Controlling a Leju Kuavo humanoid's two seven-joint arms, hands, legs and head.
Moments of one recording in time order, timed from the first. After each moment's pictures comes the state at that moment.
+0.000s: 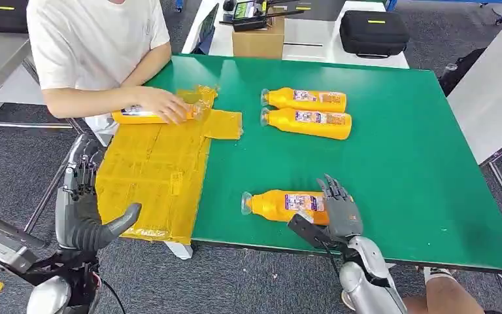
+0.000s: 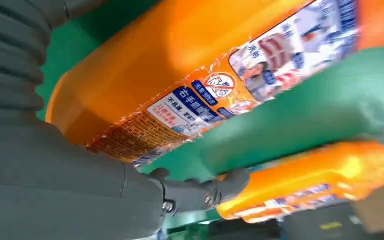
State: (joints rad) left arm 0.12 -0.09 -0.02 -1.86 -0.01 -0.14 -0.47; right arm -0.24 -0.03 0.32 -1.02 1.04 -0.19 -0.06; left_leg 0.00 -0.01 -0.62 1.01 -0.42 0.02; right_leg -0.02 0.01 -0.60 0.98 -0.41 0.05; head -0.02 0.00
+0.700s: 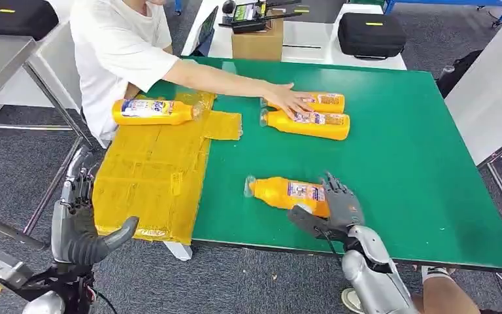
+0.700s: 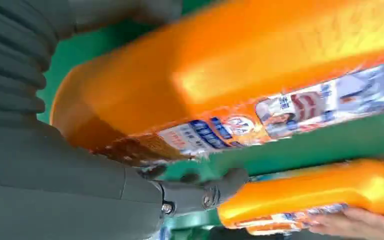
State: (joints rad) left arm 0.20 -0.10 0.01 -1.89 -0.03 -0.17 -0.47; right arm -0.31 -0.04 0.36 -0.95 1.00 -0.10 -0.09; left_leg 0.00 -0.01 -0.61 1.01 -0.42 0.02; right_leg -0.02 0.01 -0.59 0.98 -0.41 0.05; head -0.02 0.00
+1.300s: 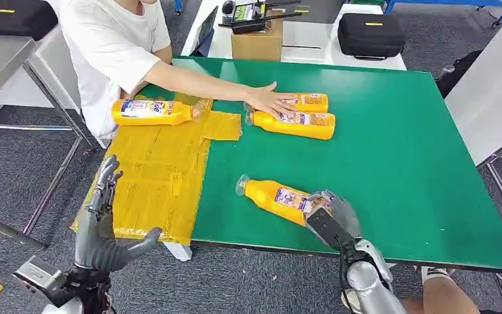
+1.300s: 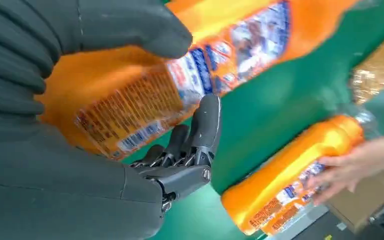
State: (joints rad) left arm 0.22 -0.11 -0.08 -1.86 -0.17 -0.13 -0.52; right arm -0.18 -0.03 0.30 -1.13 0.58 -0.04 -0.26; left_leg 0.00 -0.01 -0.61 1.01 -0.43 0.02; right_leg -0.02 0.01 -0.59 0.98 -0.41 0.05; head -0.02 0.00
